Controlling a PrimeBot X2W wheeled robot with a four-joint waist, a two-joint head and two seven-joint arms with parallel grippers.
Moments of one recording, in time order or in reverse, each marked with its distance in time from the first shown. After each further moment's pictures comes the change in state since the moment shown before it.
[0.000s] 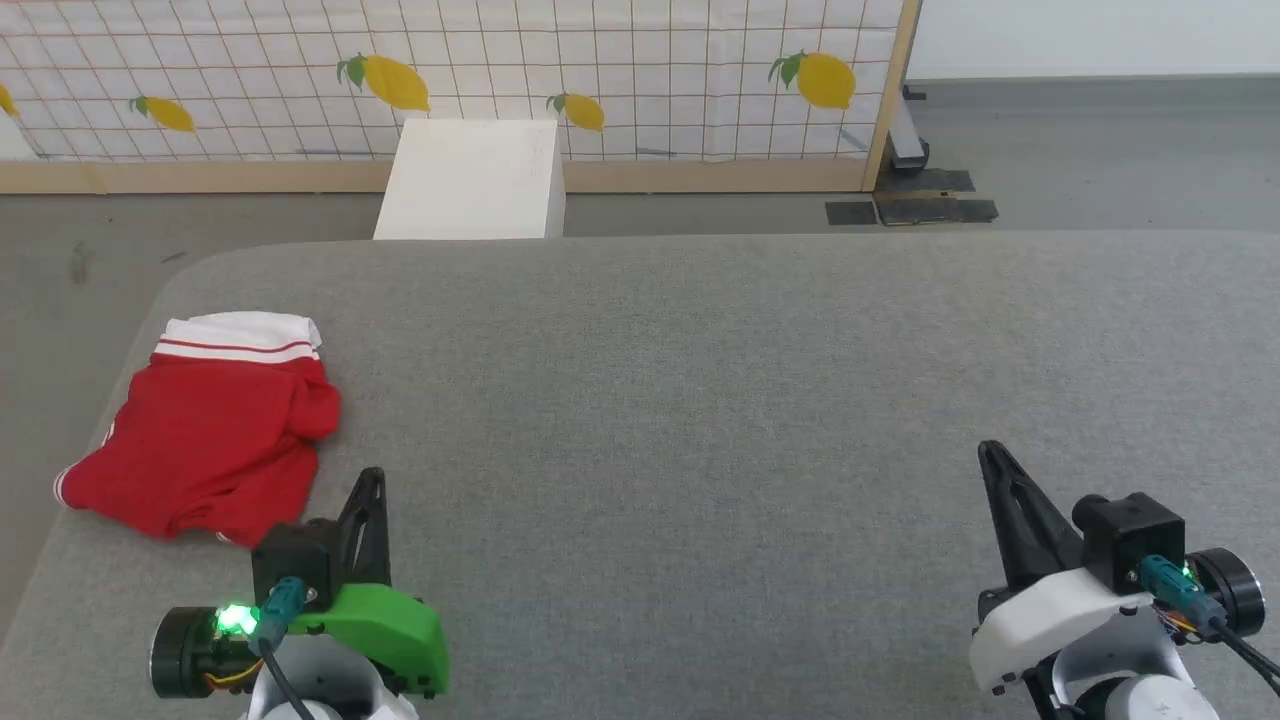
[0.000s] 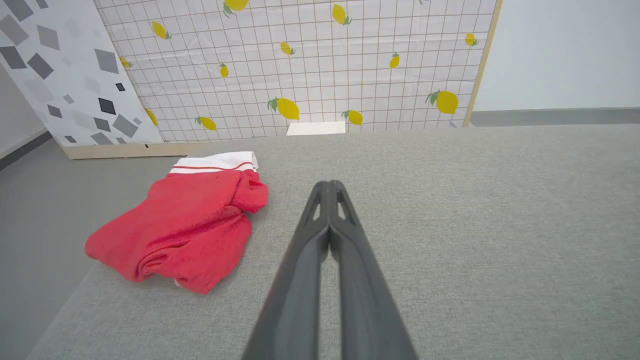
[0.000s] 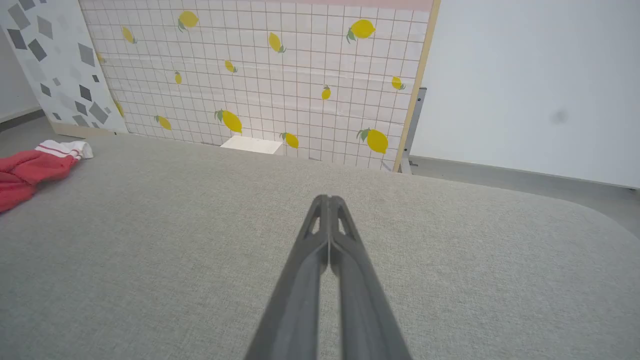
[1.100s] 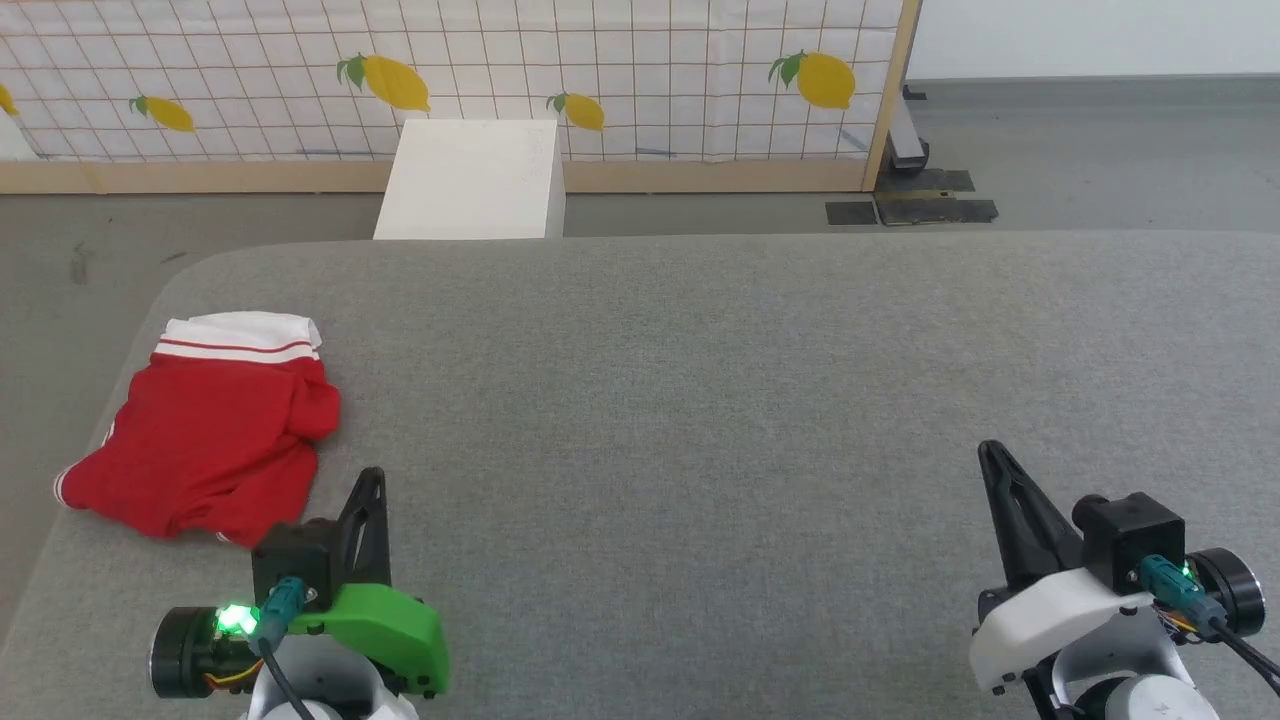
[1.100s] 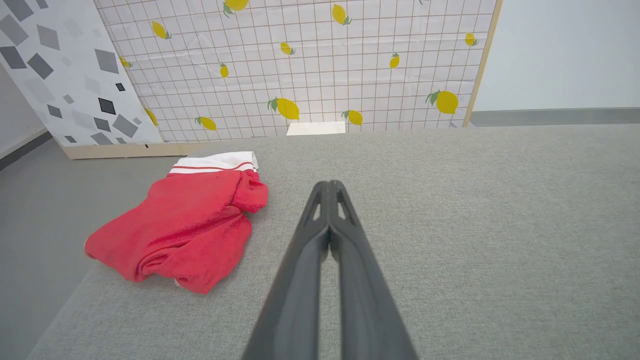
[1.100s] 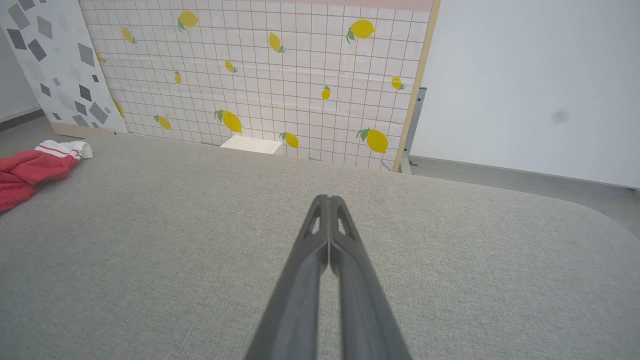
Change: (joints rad) left arm 0.000 0.000 0.000 0.000 0.000 0.000 0.000; right arm 0.000 0.000 0.000 0.000 0.000 0.000 0.000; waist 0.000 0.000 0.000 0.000
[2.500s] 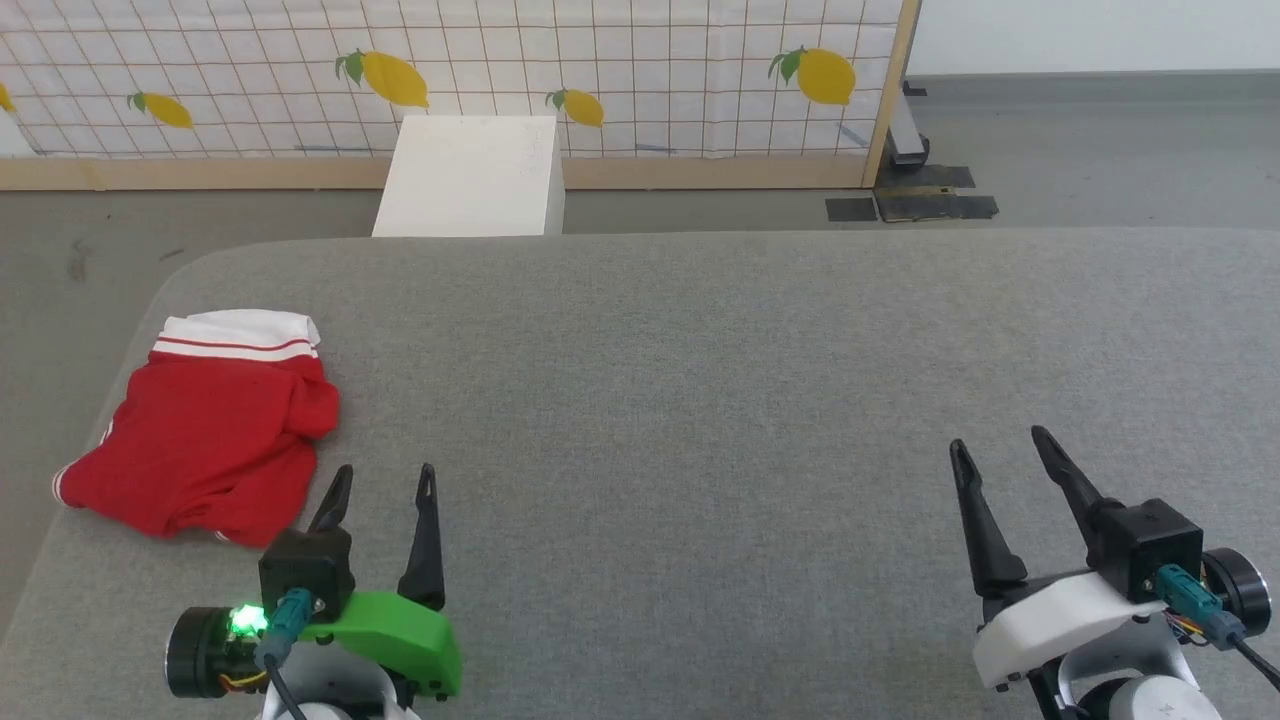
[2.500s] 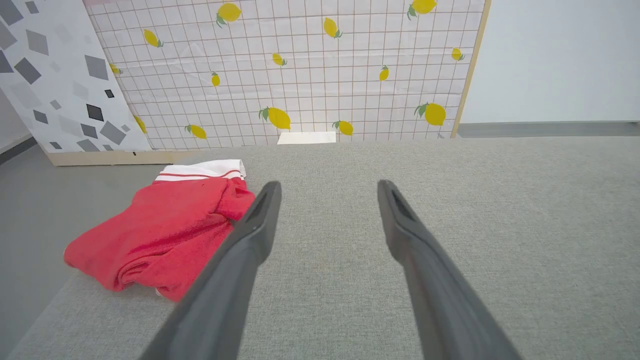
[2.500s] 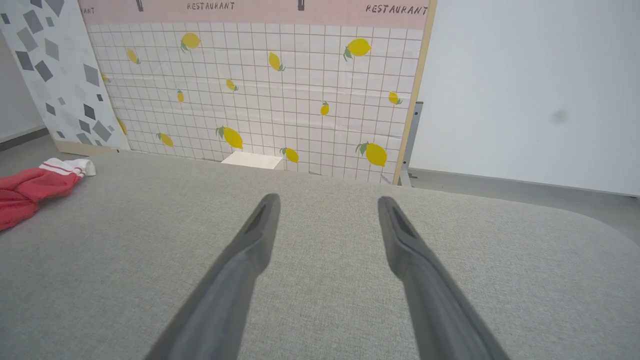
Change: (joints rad) left arm 0.001 0.000 -0.024 0.014 -0.025 0.000 -0.061; right arm 0.001 -0.001 -0.006 0.002 0.015 0.000 -0.059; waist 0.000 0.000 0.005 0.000
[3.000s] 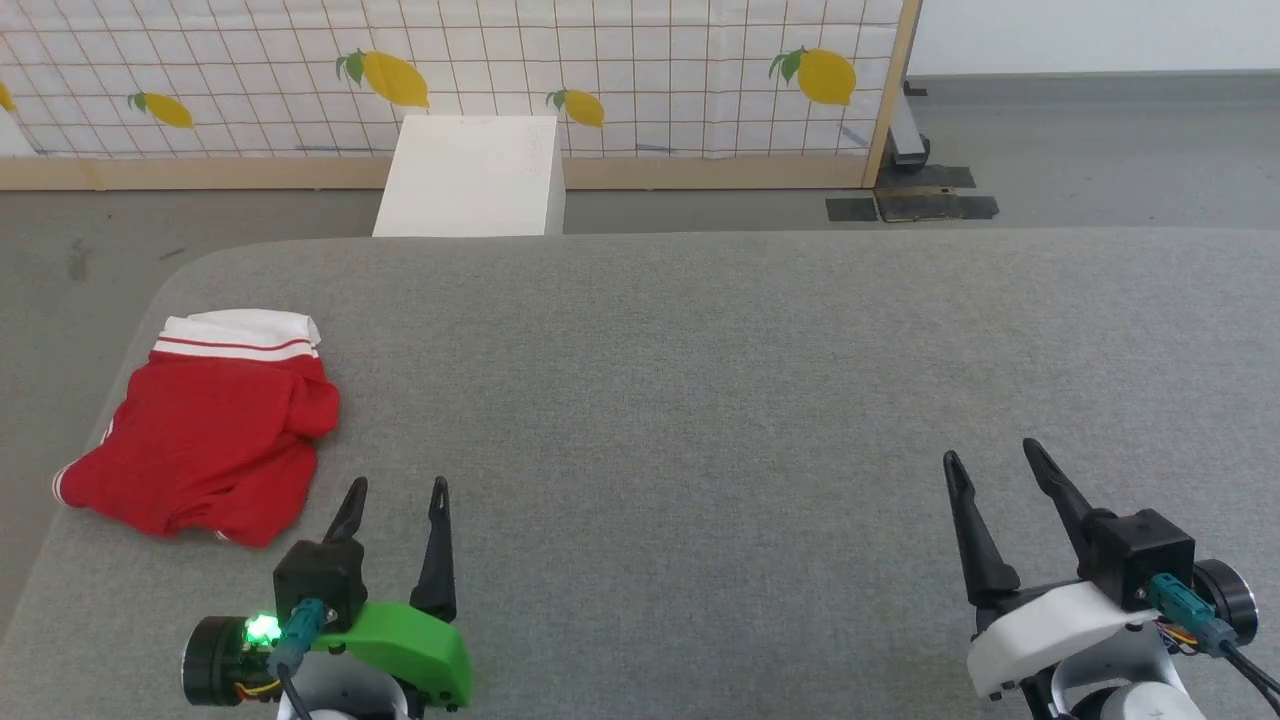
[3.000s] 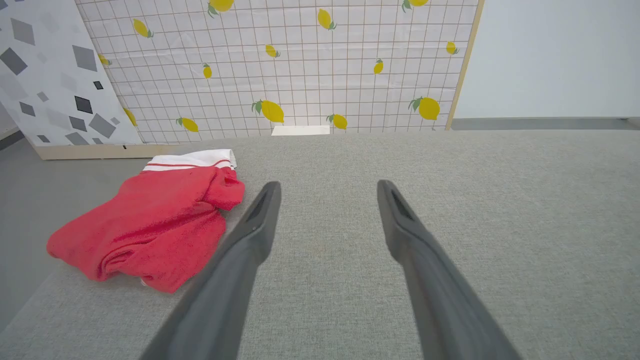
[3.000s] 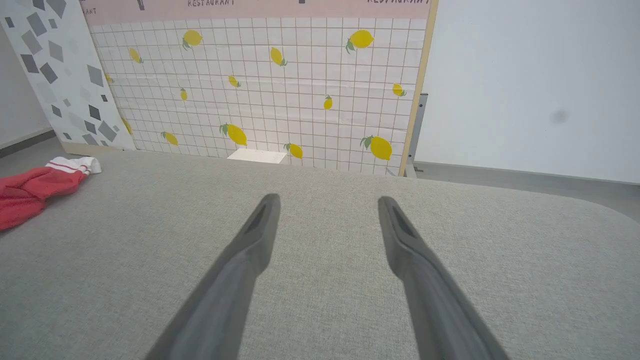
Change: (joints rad) left arm 0.001 0.000 -0.019 0.044 -0.017 0.000 -0.030; right arm 0.001 0.000 0.007 0.042 0.020 0.000 -0.031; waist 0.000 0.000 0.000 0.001
